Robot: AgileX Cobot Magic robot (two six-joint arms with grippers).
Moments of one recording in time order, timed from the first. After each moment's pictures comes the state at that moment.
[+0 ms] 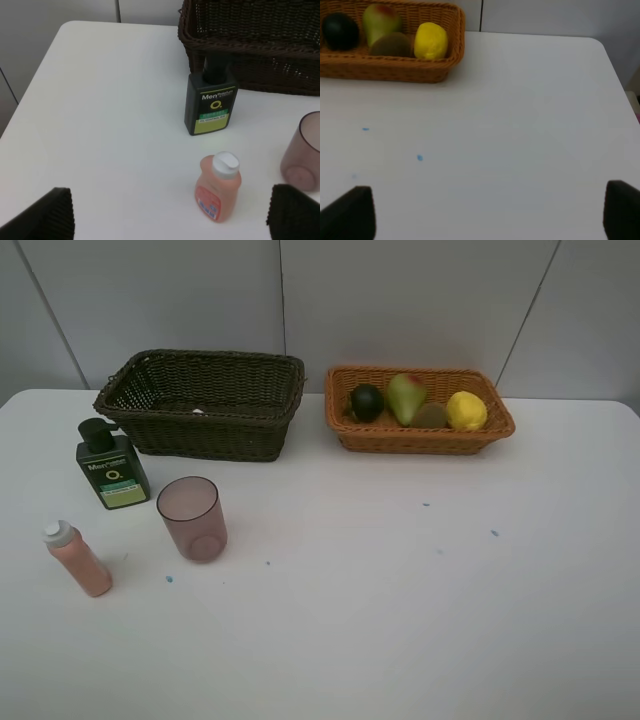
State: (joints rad) left arm 0.03 -0.01 -0.51 0.05 1.07 -0.05; right arm -0.01 0.00 -0.52 -0.14 1.06 0.01
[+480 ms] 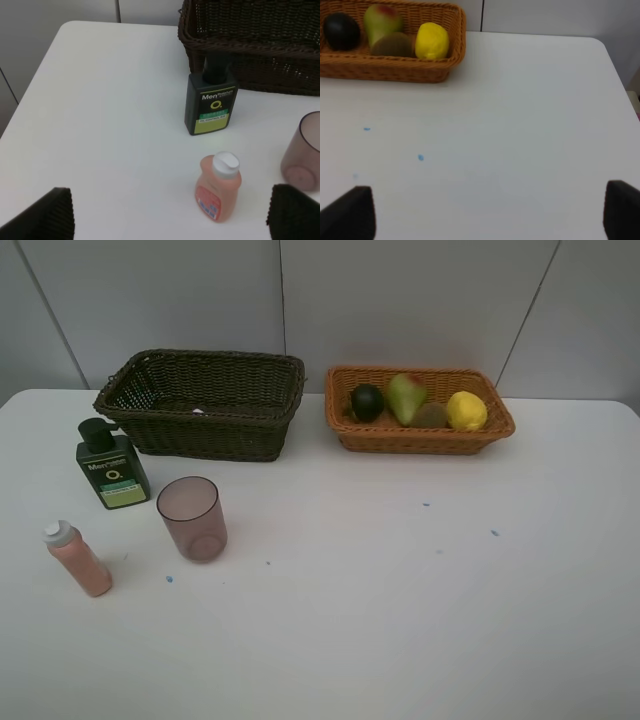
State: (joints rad) left arm 0.03 -0.01 -0.51 0.05 1.07 -0.05; right arm -0.01 0.00 -0.52 -0.14 1.06 0.01
